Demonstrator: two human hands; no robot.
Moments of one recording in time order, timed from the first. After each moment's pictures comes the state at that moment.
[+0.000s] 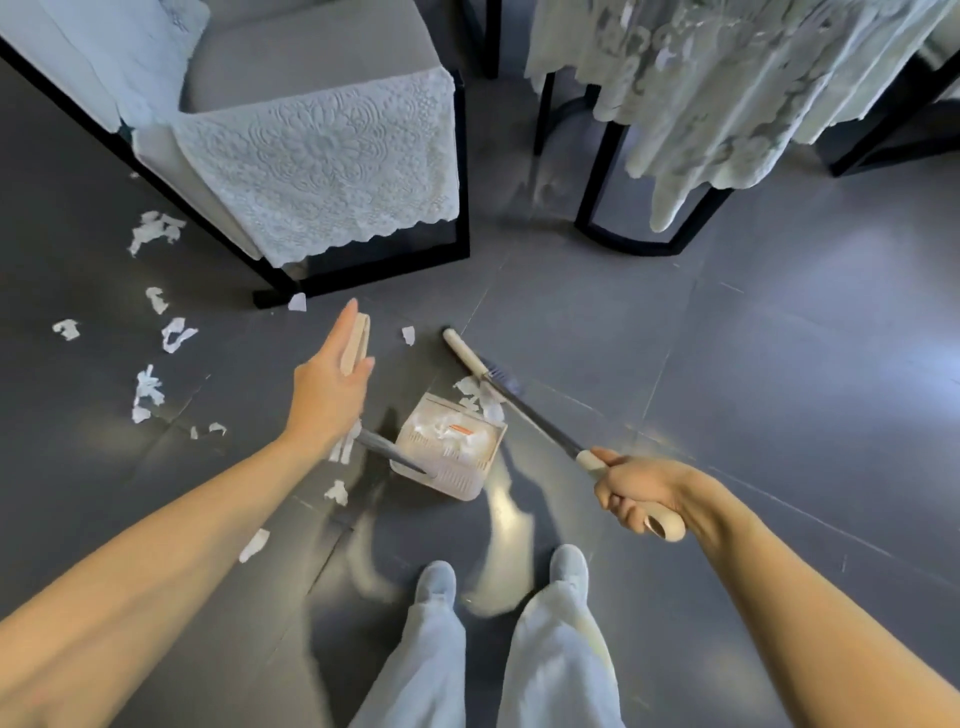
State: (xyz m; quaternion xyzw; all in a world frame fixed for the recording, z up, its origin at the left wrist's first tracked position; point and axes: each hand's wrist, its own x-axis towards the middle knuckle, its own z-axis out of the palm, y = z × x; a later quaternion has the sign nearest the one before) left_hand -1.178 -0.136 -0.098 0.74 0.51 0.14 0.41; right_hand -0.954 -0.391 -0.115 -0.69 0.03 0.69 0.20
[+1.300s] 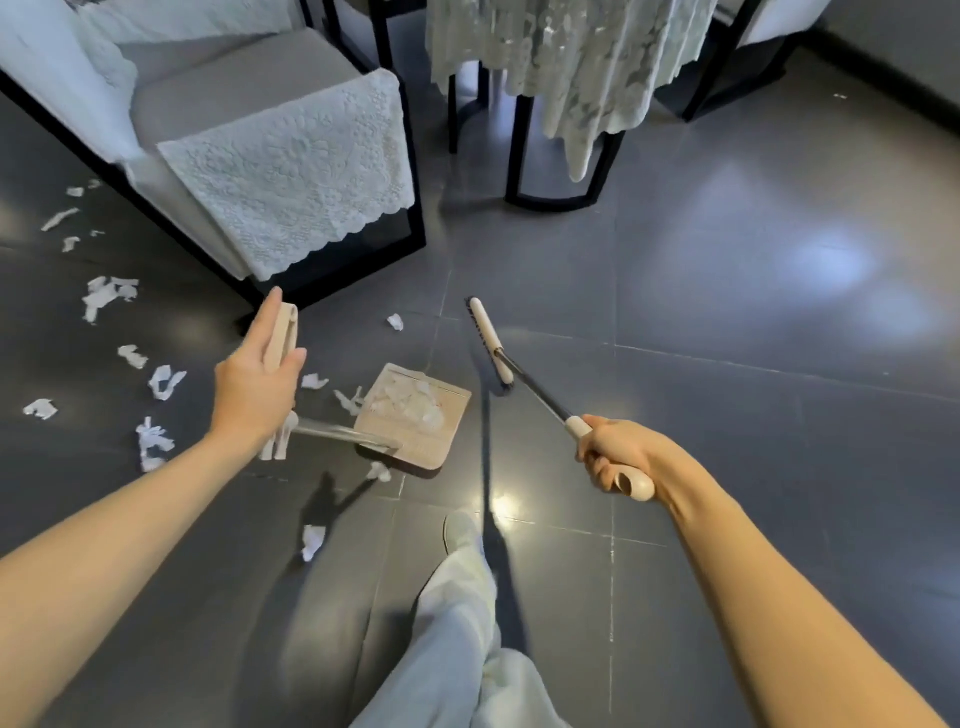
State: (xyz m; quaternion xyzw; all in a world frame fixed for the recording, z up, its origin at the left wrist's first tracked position) left_hand -1.437 -0.101 -0.057 0.81 0.38 0.17 0.41; right_hand -1.253 -0.428 -0.078 -0.70 0.14 0.55 0.44
